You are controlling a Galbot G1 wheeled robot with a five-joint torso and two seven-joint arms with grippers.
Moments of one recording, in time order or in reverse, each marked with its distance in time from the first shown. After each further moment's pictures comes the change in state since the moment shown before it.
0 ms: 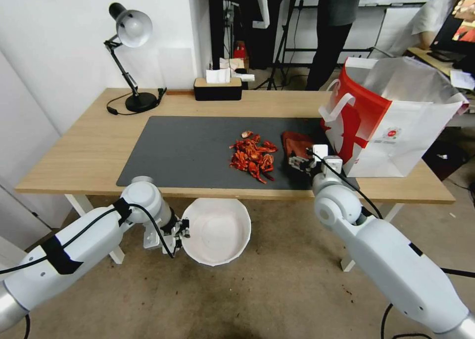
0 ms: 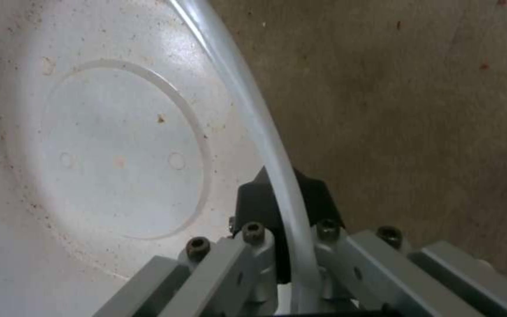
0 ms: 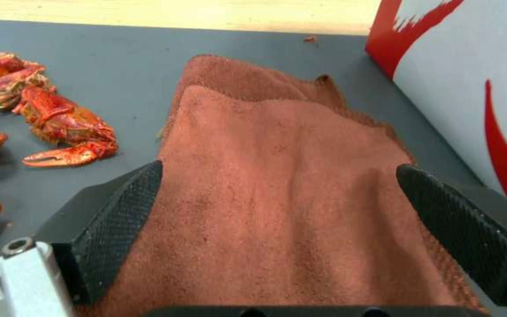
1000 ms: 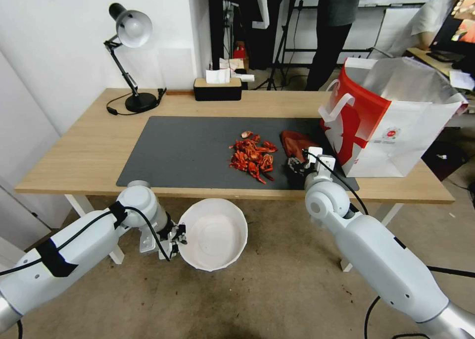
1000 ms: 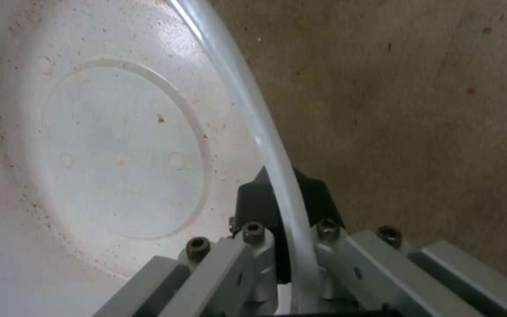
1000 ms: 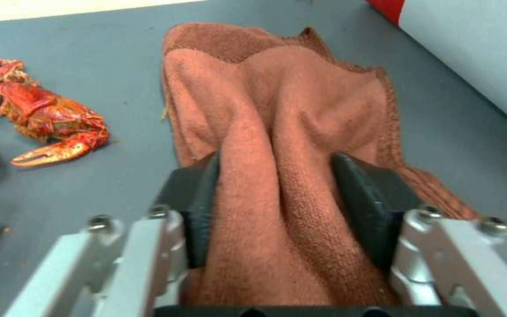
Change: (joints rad) left arm 0.020 0.036 -0.005 0.004 -0.047 0.010 -0.004; right arm 0.016 0.033 -0.002 -0.026 0.142 0.006 0.079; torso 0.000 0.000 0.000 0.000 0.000
